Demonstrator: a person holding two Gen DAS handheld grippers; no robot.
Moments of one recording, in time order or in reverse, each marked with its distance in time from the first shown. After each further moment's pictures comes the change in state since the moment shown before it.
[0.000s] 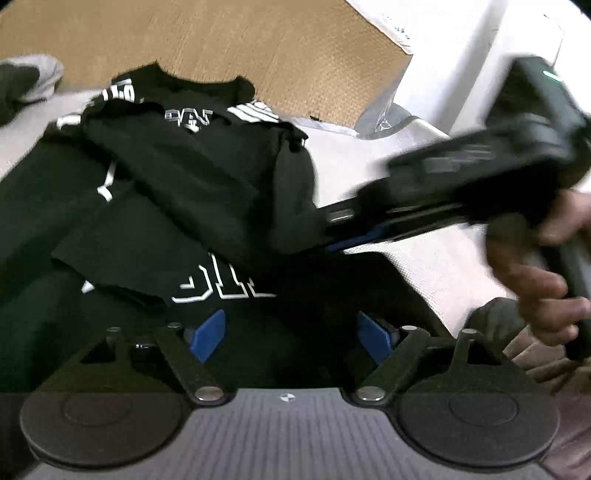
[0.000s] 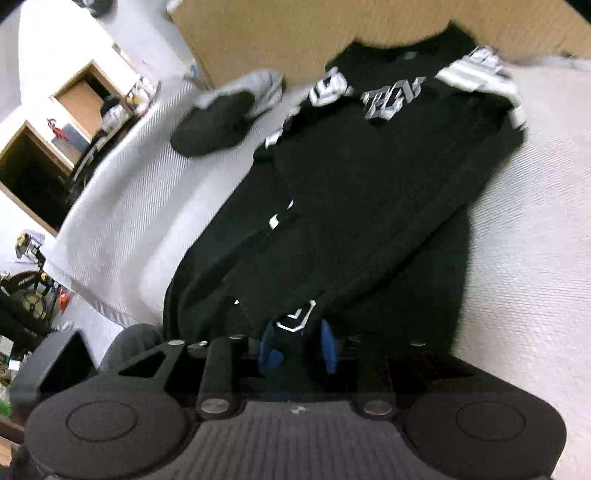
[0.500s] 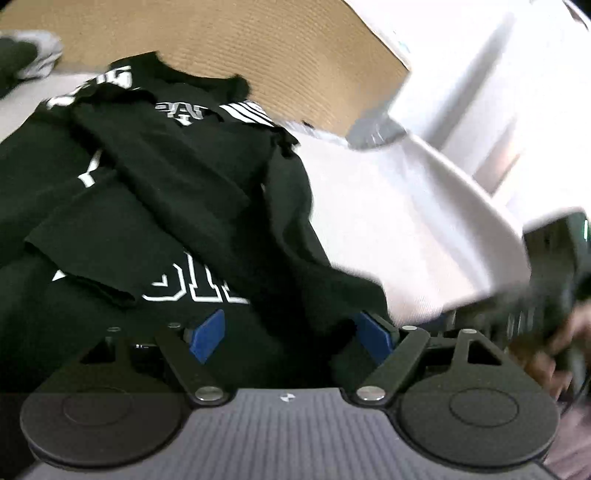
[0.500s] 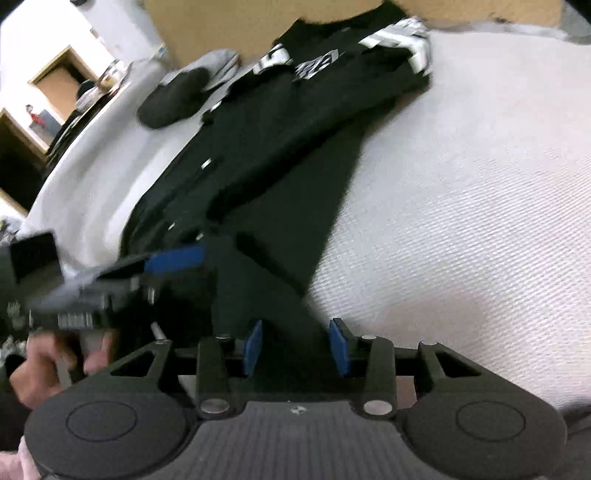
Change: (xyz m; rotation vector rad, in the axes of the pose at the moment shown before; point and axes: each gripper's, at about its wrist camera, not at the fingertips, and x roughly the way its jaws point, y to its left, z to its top) left arm 0.001 0.012 0.008 -0.151 -0.040 -0.088; right arm -0.036 -0.055 -0.058 0.002 0.106 -0.065
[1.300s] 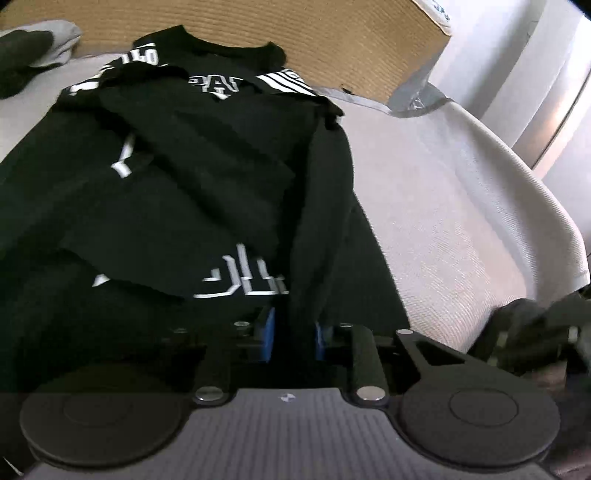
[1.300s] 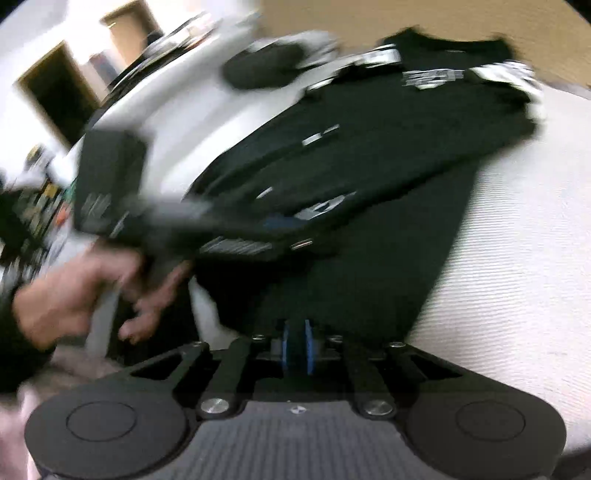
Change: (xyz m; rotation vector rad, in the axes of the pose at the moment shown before) left arm 0.010 0.009 0.008 0.041 0.145 0.158; right arm 0.007 0.078 -0.007 -0.200 -0.017 0.020
